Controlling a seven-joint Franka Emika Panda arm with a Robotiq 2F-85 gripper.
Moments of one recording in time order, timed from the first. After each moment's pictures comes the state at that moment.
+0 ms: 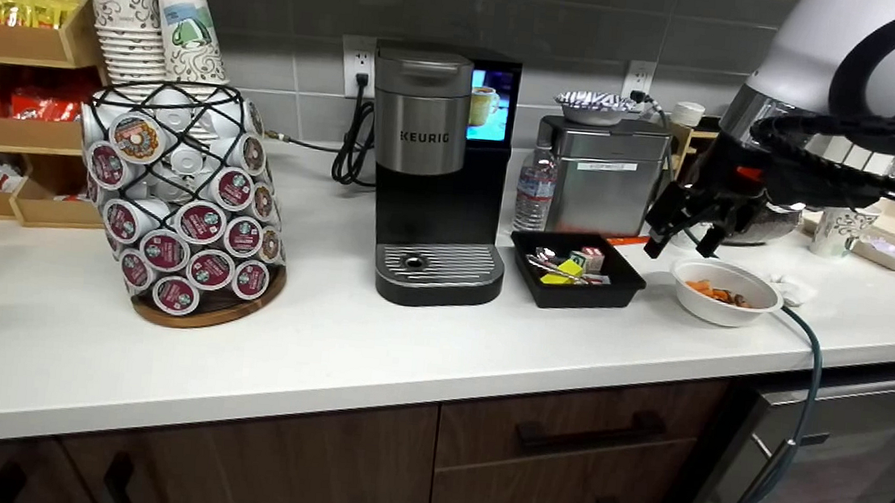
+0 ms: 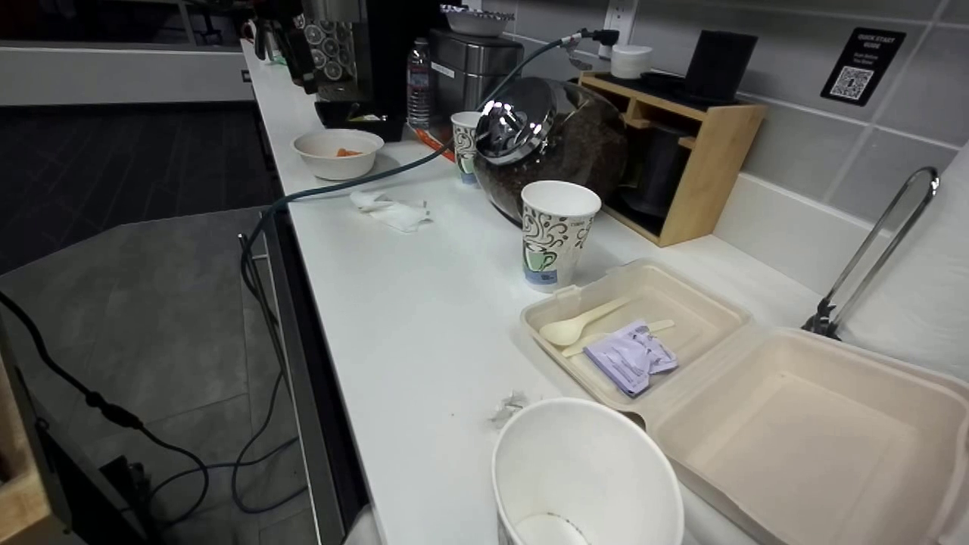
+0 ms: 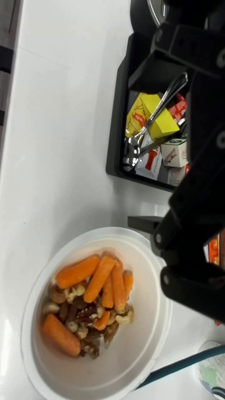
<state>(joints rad) 0.12 0.11 0.02 -2.18 -0.04 2.51 0.41</state>
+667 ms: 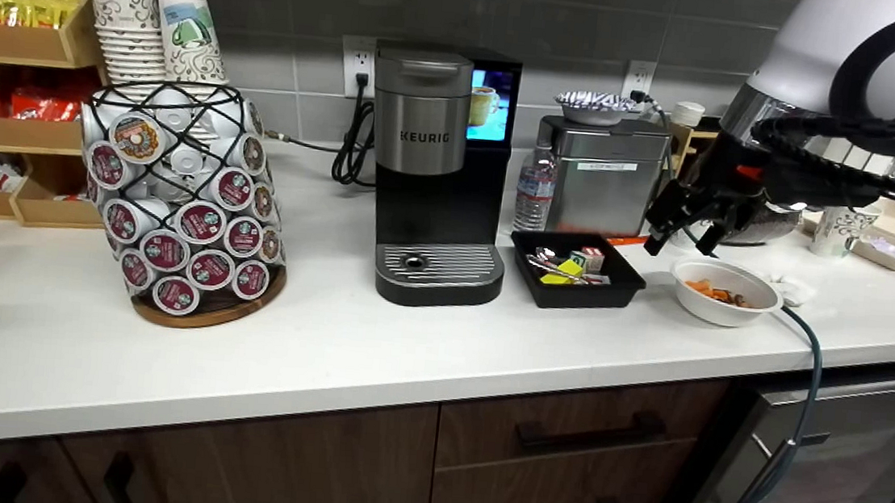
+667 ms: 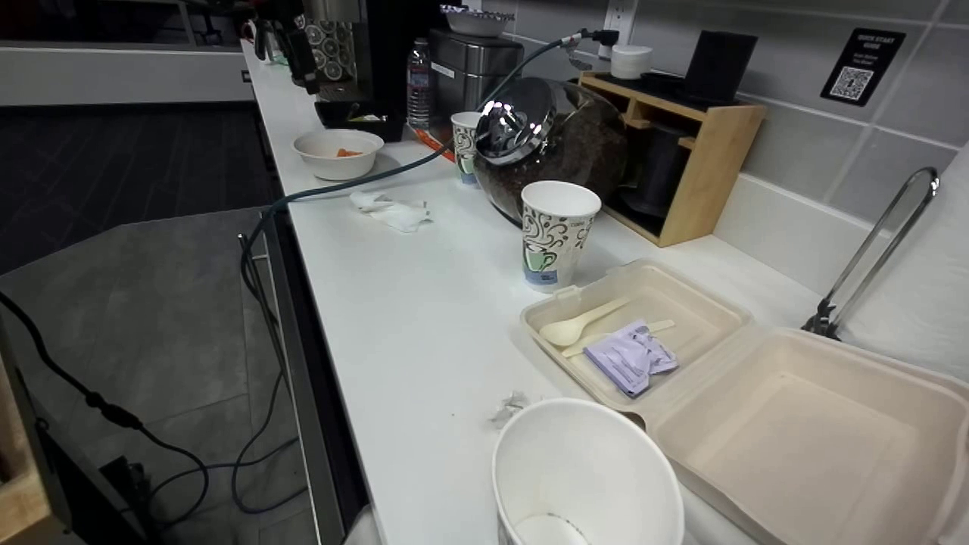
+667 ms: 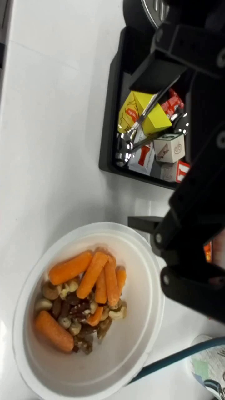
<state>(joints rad) 0.11 0.11 0.01 -2.18 -0.06 2.53 0.42</state>
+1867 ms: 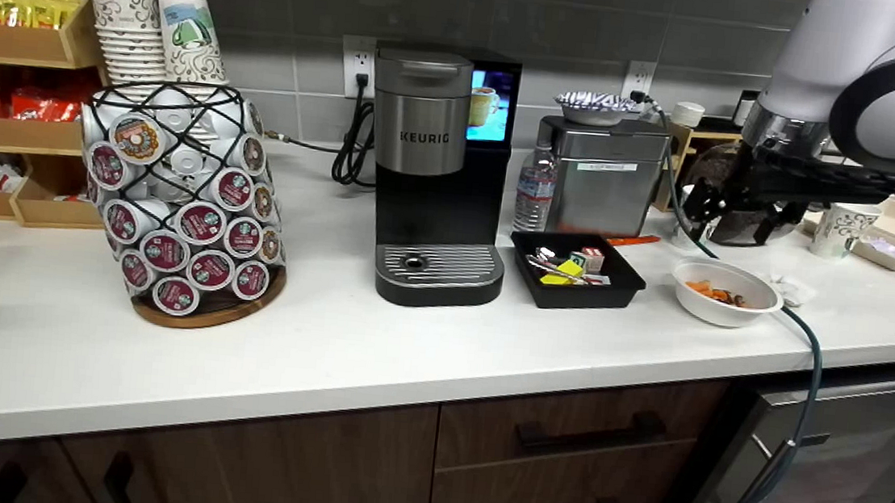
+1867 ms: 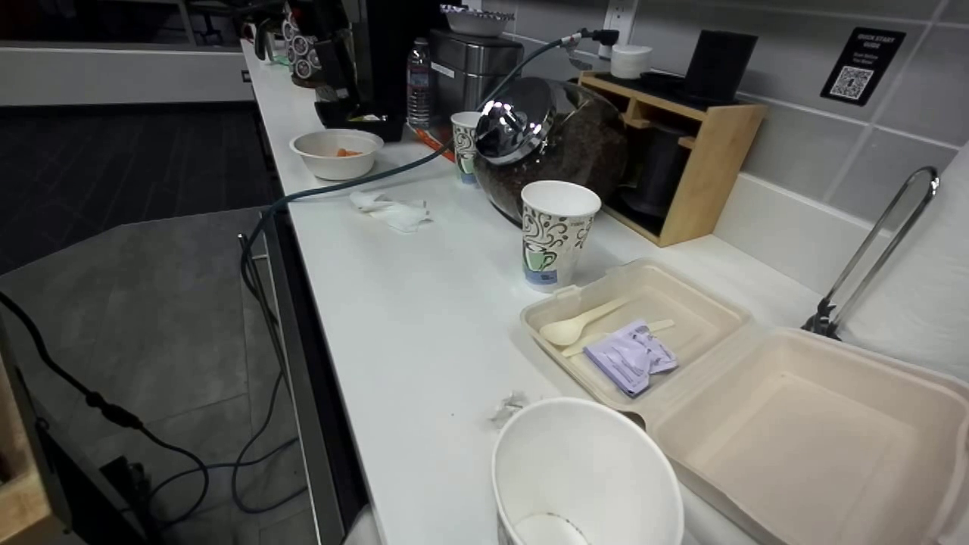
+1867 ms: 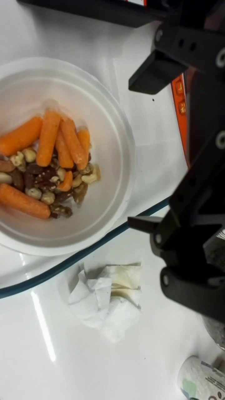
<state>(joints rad) 0.07 0.16 -0.11 -2.12 -0.36 2.43 0.86</state>
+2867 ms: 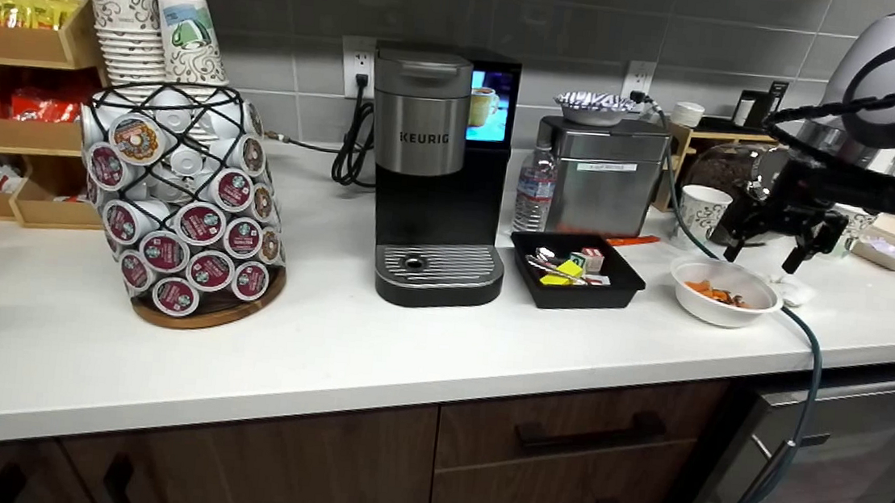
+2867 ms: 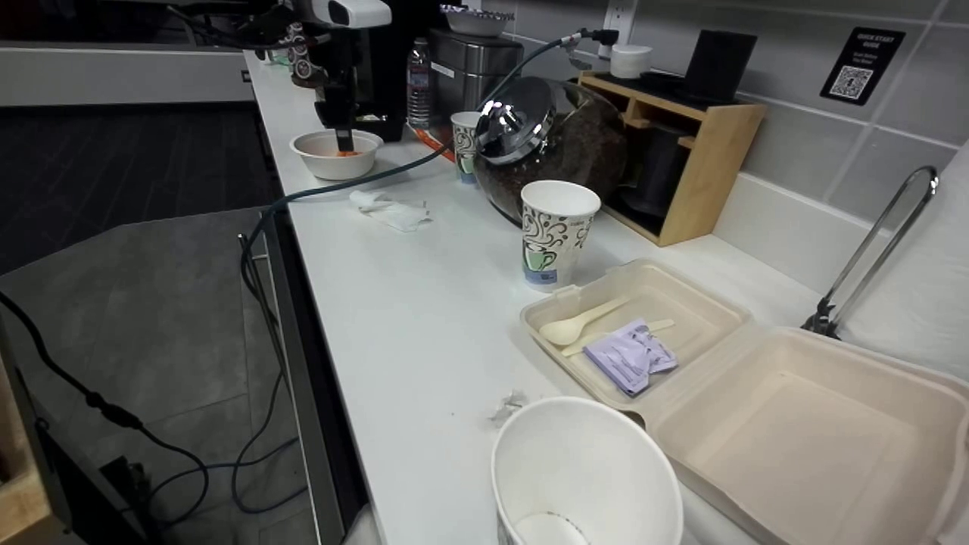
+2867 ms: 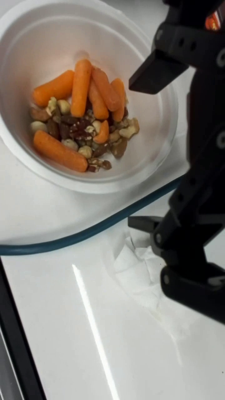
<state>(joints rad) -0.09 0.16 -0.11 -2.18 0.09 2.42 0.39</state>
